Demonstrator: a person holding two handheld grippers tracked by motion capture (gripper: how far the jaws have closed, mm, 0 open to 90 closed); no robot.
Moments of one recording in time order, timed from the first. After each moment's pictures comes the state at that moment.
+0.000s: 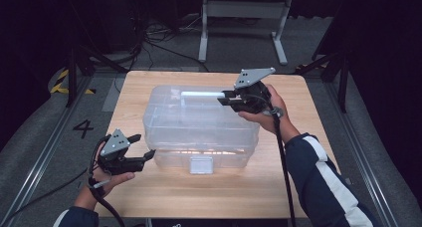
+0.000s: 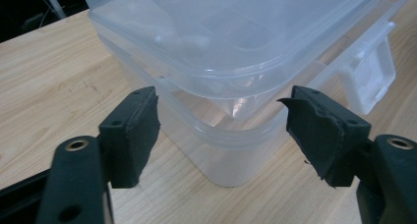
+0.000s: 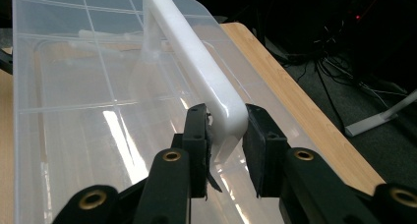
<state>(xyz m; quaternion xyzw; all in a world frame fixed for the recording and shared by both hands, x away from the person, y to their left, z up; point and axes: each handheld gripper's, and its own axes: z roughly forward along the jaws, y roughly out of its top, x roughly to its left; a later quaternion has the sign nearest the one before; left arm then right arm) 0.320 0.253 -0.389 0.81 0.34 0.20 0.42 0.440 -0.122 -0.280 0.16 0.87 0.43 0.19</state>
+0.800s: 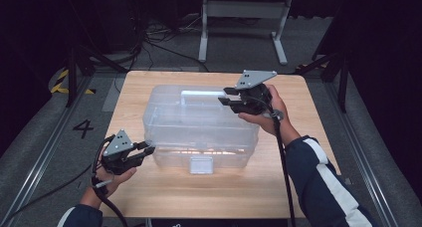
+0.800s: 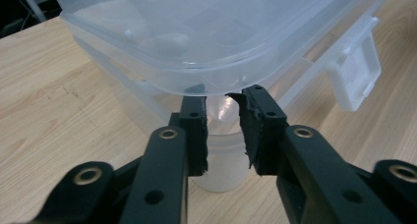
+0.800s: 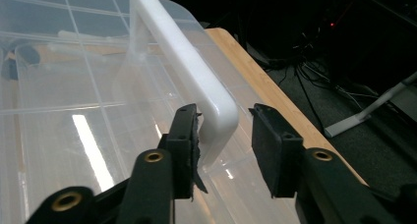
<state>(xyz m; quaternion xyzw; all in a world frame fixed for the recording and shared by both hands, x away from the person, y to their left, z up) 0.322 0.250 -0.394 0.82 0.31 0.19 0.44 0.434 -0.123 -0.281 0.17 0.85 0.44 0.23</state>
